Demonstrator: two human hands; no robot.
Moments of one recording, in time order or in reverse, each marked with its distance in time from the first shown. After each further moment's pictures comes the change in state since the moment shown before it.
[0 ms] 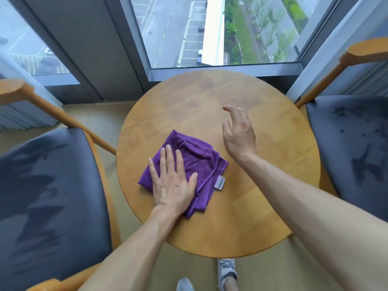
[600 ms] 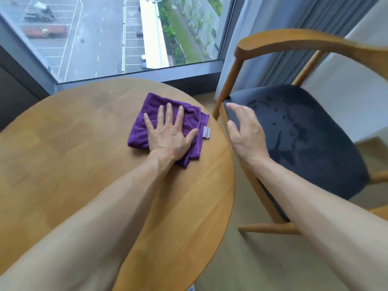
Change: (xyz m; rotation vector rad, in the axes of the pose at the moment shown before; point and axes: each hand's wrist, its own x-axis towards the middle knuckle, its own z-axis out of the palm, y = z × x) left_hand 0.174 0.248 -0.001 -0.036 -0.034 0.325; right_hand 0.021 0.184 -0.162 -0.150 0.184 0.122
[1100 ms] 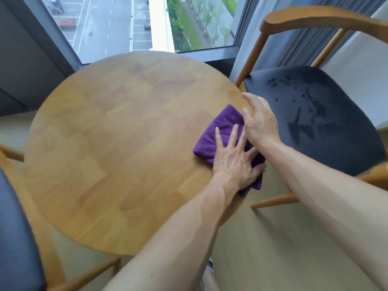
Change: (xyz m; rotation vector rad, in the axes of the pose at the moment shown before) left_hand -0.165 0.066 0.017 -0.032 -0.078 0.415; right_hand -0.071 -0.034 0.024 -0.012 -0.028 0.083
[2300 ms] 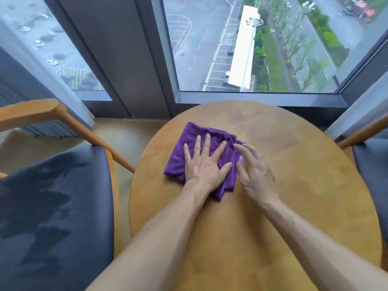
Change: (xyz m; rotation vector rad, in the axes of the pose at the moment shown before) left_hand -0.044 -0.279 -0.054 -0.039 0.018 -0.707; right_hand 0.015 -0.154 0.150 0.188 -0.316 -0.368
